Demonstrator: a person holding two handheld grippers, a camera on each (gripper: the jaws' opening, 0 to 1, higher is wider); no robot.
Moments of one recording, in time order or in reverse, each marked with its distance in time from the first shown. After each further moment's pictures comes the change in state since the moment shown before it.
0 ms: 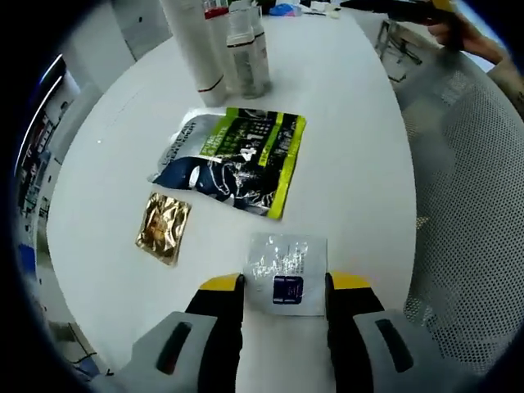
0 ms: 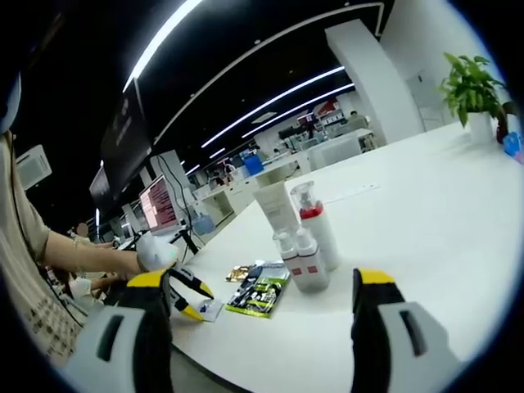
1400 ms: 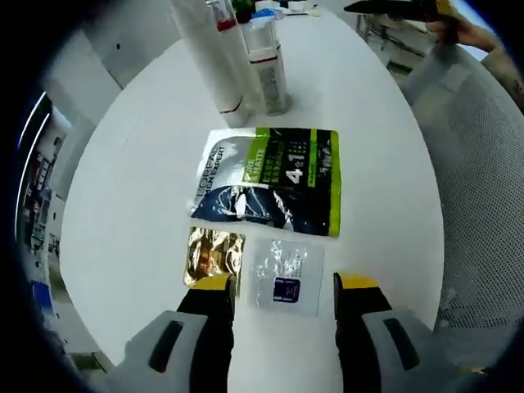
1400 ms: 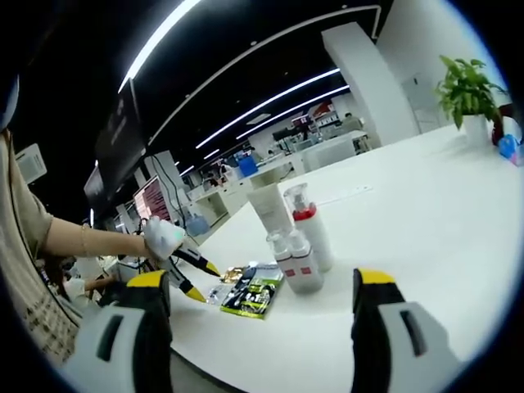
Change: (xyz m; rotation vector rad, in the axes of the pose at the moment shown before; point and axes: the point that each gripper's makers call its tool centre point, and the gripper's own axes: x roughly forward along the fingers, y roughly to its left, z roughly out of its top) left arm -0.014 0.041 0.028 0.049 -0.100 0.073; right arm -0.001 -0.007 0.000 -0.012 -0.001 -0.028
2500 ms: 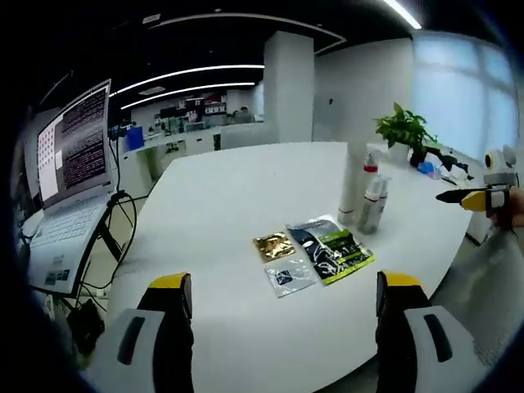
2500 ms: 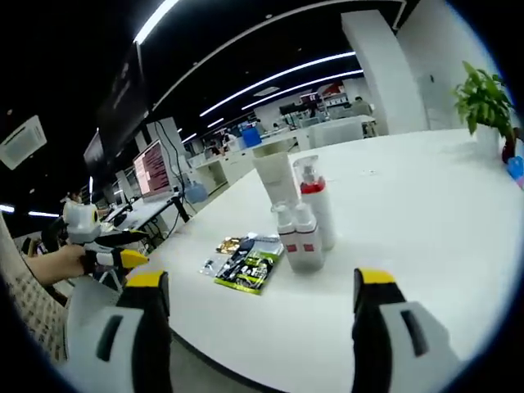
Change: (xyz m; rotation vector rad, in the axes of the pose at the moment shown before) left arm -0.124 -0.045 -0.026 -0.798 -0.549 0.567; right arm 0.008 0.008 -0.027 -0.096 0.162 0.000
